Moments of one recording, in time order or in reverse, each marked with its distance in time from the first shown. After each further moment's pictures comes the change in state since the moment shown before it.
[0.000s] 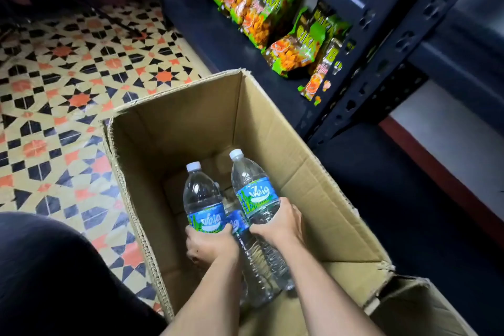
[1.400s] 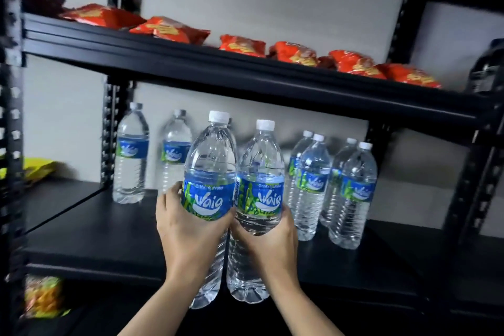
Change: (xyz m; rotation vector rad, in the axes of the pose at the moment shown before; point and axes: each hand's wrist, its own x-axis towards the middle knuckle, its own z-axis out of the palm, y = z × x) left_hand -0.505 0.128 -0.207 -0.673 -0.985 1.502; right_hand -0.325 0.144 -0.412 0.618 1.421 -0.210
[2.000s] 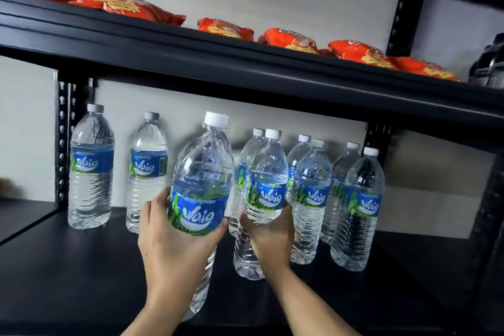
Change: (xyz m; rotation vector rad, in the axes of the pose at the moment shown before) left_hand 0.035 -0.033 0.052 -0.022 -0.024 0.060; right_hand 0.105 0.090 0.056 -0.164 0.212 0.053
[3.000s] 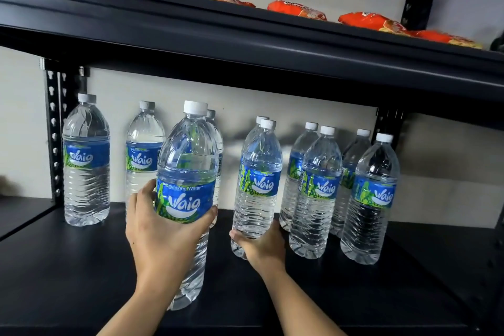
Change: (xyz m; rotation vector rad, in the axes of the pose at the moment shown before) left_hand 0.021 -0.031 0.008 -0.008 0.001 -0.037; right_hand -0.006 0.049 0.029 -0.072 -0.361 0.298
